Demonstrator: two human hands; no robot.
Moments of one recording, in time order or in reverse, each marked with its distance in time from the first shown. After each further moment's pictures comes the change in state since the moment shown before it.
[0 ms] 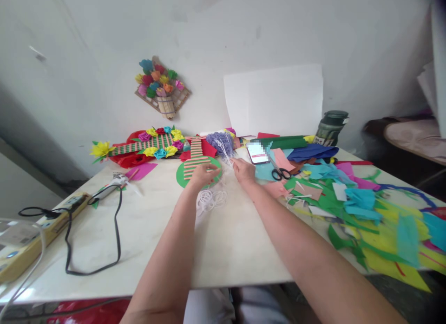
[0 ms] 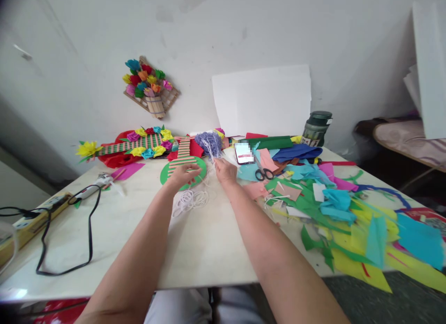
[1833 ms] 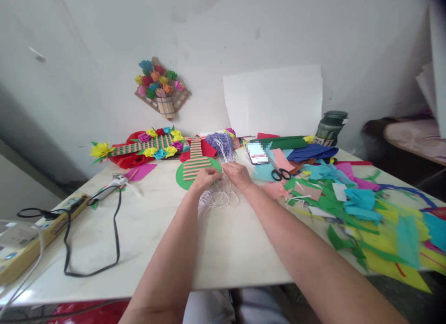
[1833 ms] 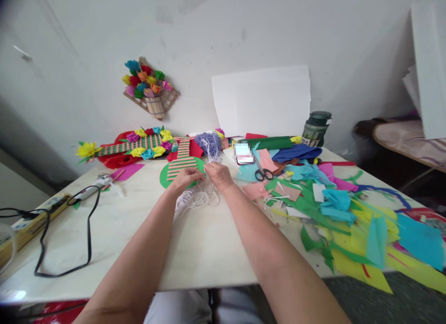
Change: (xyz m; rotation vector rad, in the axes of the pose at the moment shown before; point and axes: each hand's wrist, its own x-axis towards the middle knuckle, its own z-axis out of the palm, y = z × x) left_hand 0.009 -0.020 0.005 0.127 -0.115 0.194; right_hand -0.001 -0.006 0.007 0.045 0.017 -0.417
